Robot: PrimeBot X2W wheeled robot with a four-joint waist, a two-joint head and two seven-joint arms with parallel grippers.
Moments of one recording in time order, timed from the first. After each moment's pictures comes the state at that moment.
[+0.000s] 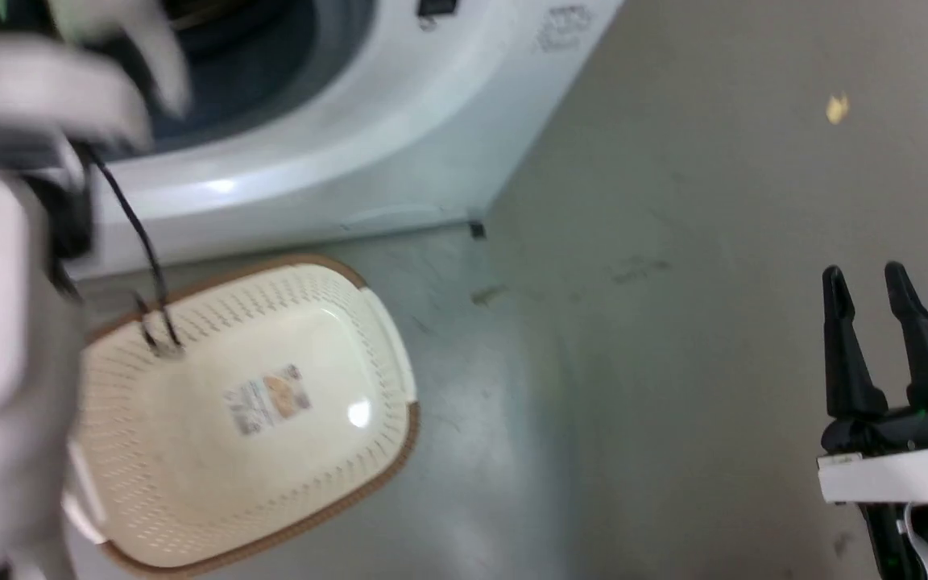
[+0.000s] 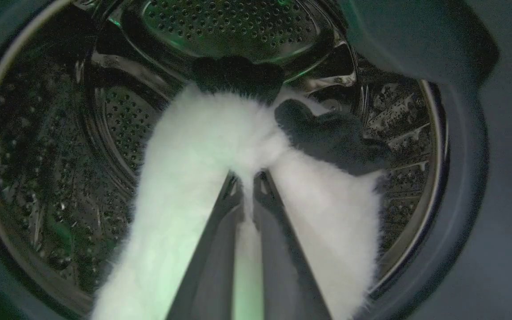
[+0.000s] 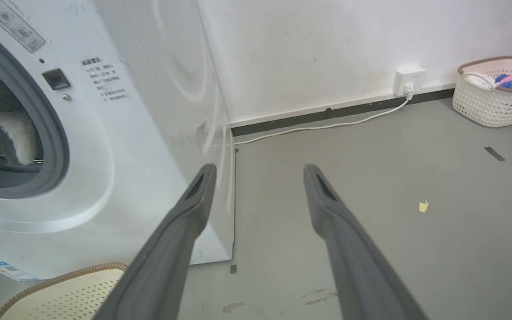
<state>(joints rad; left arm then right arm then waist) -0.84 0.36 -0.10 0.15 -0.10 0.16 -0.04 -0.13 -0.20 0.01 -0.06 0.46 0.13 -0.26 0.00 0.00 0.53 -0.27</state>
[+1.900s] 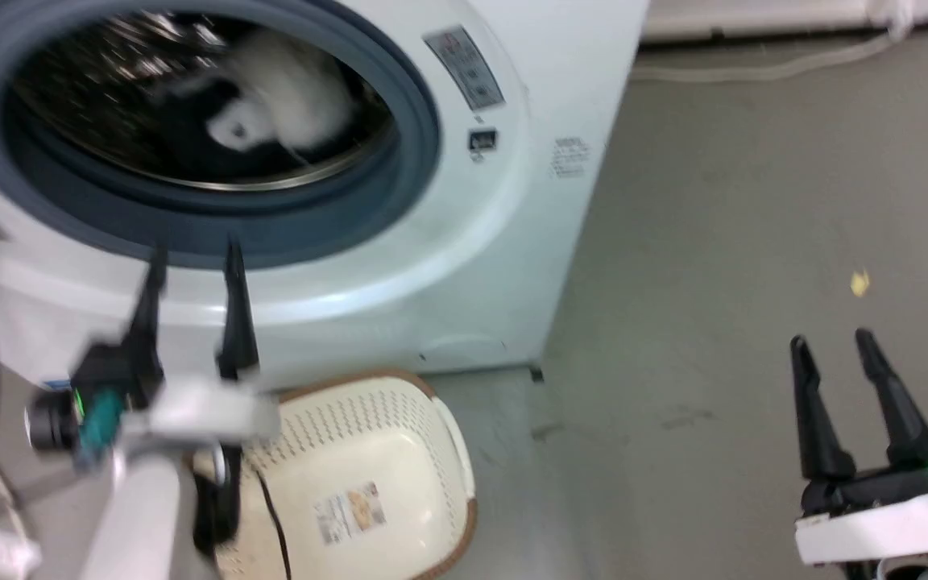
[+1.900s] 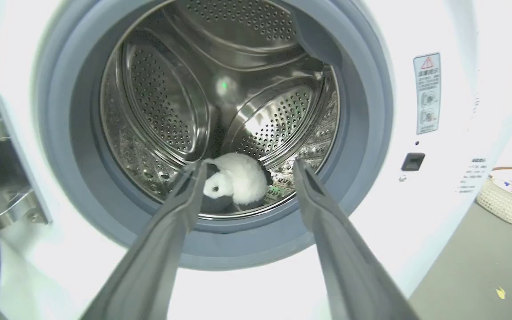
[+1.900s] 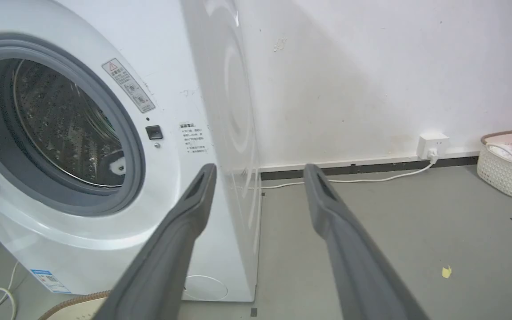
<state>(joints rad) -0.35 0.18 -0.05 0.22 -0.22 0.06 -0.26 -0.03 -0.18 0.02 -0.05 0.34 0.13 -0.26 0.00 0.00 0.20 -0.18</state>
